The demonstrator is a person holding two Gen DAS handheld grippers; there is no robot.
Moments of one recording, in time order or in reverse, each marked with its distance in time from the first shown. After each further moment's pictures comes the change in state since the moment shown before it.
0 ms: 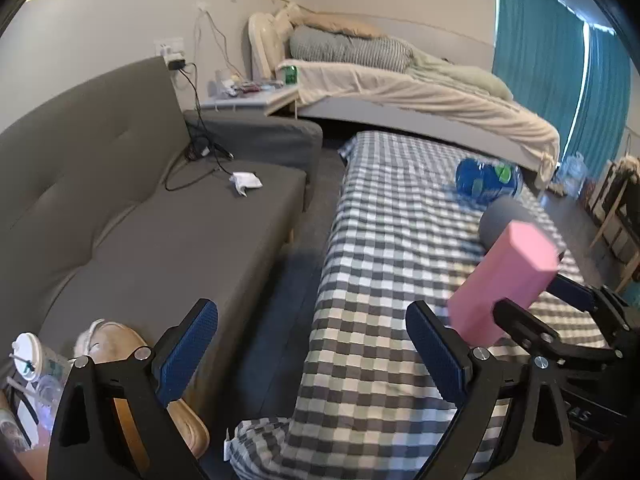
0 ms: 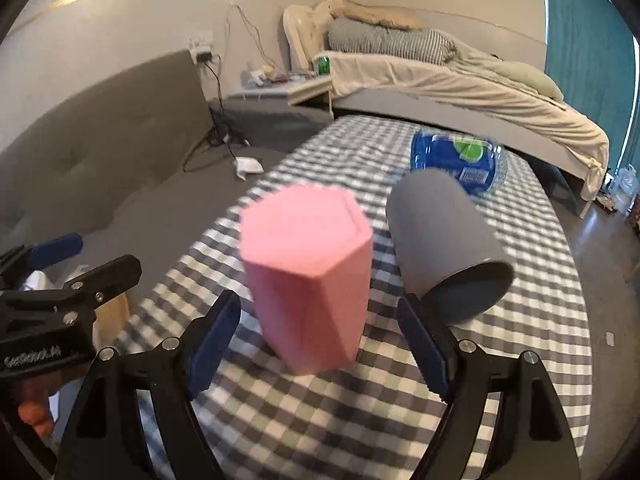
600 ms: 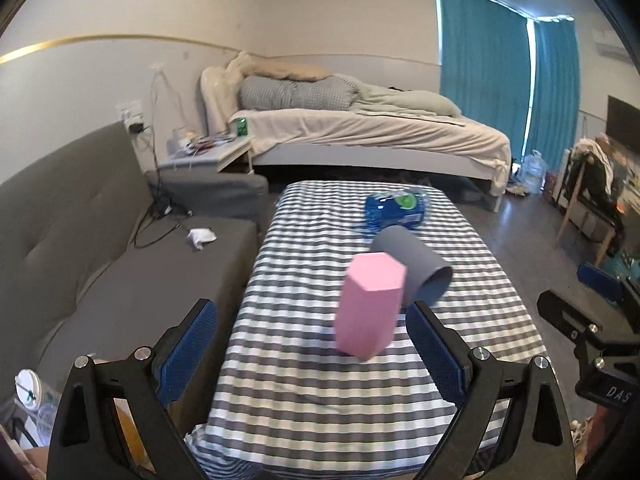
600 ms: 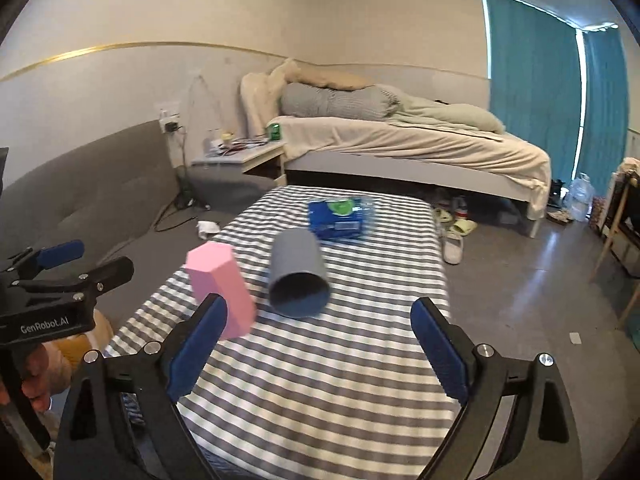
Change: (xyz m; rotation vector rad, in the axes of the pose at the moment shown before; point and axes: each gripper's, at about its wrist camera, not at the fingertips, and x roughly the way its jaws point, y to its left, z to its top) left arm -0.074 -0.088 -0.002 0.136 -0.158 -0.106; right arm -0.143 -0.070 -0.029 0.073 -0.214 -0.145
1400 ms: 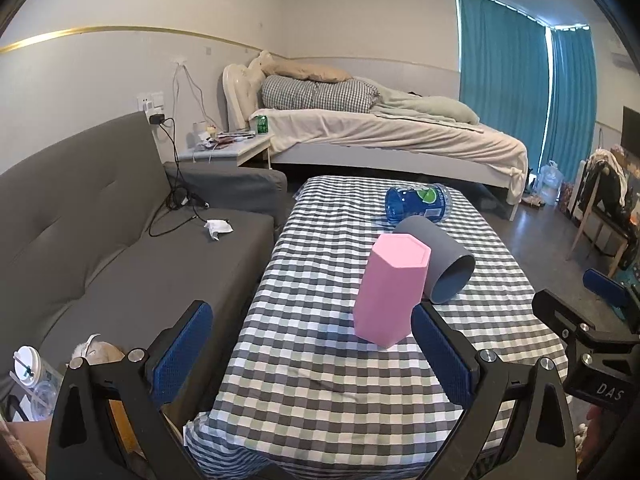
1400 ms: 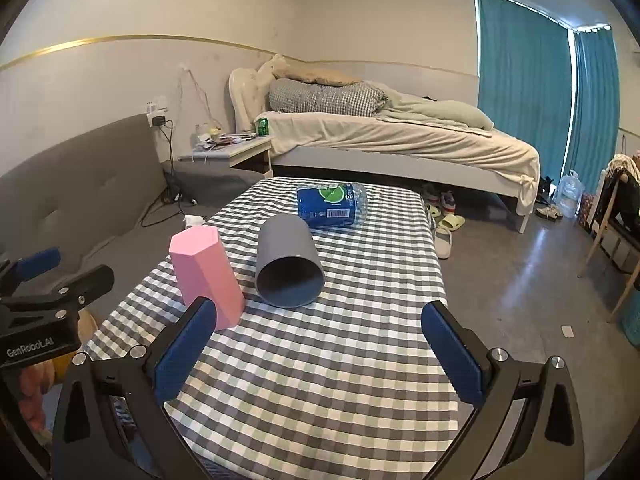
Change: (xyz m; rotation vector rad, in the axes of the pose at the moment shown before) left arm 0.004 0.013 -0.025 -0.058 -0.010 0.065; right arm 0.016 0.007 -0.012 0.004 0.016 -0.042
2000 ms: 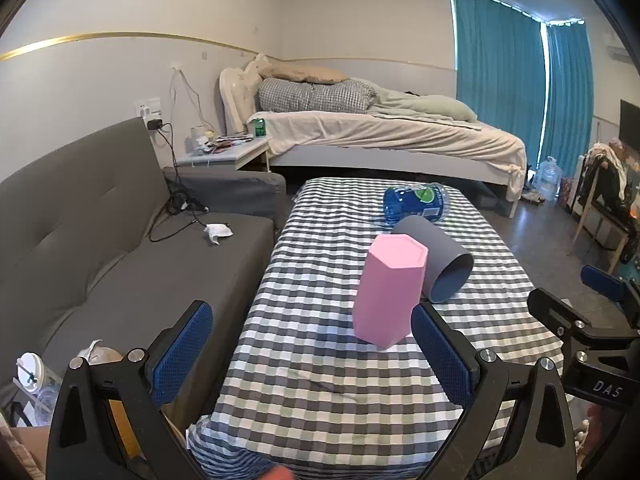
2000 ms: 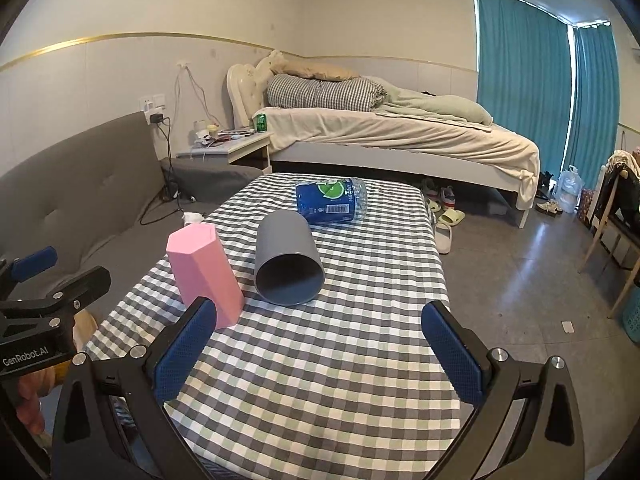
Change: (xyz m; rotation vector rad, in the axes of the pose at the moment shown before) left arm -0.001 -0.005 0.002 0.021 -0.002 0.007; right arm 0.005 0.001 0.001 0.001 0.014 -0.001
